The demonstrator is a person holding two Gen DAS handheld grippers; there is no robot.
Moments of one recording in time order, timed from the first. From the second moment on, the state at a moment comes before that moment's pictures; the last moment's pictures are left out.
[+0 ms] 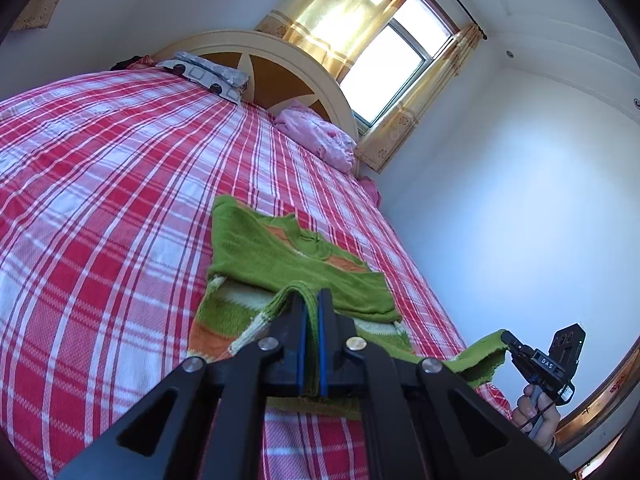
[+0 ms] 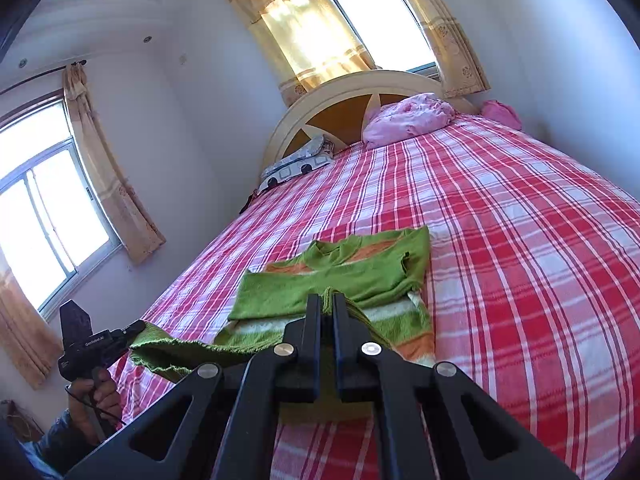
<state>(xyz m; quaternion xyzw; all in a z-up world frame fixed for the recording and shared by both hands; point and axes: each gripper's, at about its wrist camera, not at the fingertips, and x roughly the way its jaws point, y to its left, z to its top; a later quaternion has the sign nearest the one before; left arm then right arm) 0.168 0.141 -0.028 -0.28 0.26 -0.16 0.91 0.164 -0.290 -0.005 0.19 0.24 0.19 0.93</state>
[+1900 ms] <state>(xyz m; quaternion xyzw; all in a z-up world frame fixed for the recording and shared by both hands) 0.428 0.128 -0.096 -0.21 0.36 -0.07 0.90 0.496 -0.298 -0.092 0.14 0.40 0.09 0.90</state>
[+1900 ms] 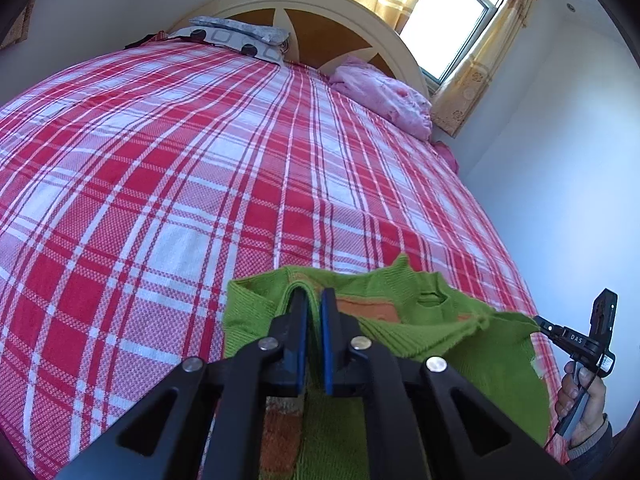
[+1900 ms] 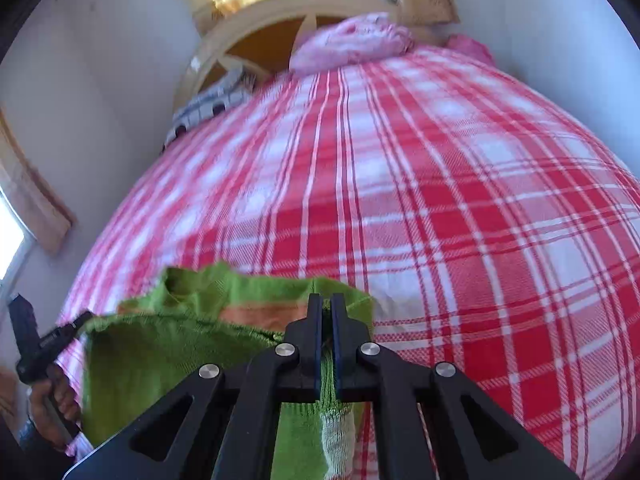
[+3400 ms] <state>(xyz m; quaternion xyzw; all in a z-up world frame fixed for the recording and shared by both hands) 0.315 0.167 -0.124 -0.23 0.37 0.00 0.90 0.320 -0.211 -0.139 -0.04 0.44 0.11 0.89</state>
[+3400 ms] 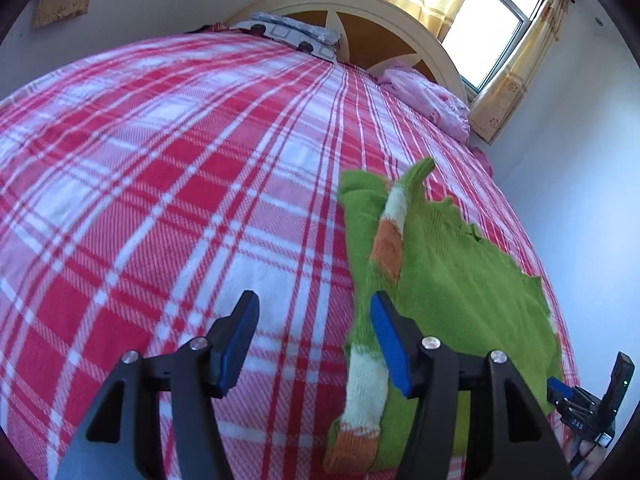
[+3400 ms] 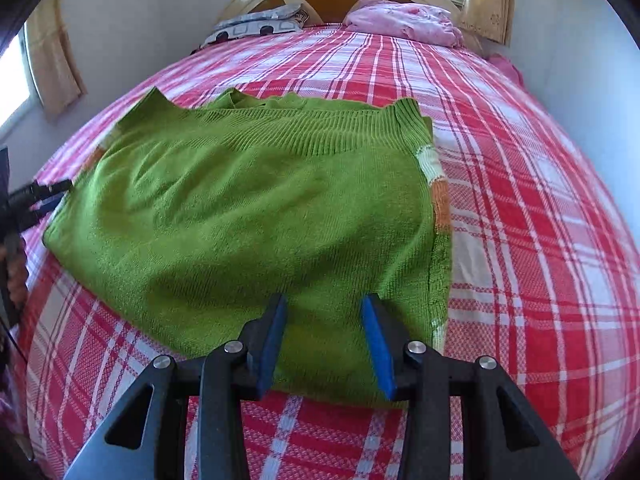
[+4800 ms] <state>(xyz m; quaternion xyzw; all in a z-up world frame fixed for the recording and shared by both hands) 0.327 0.142 -0.147 -0.09 0.45 0.13 0.88 0.329 -0.094 -0.104 -0.09 0.36 0.20 0.90</state>
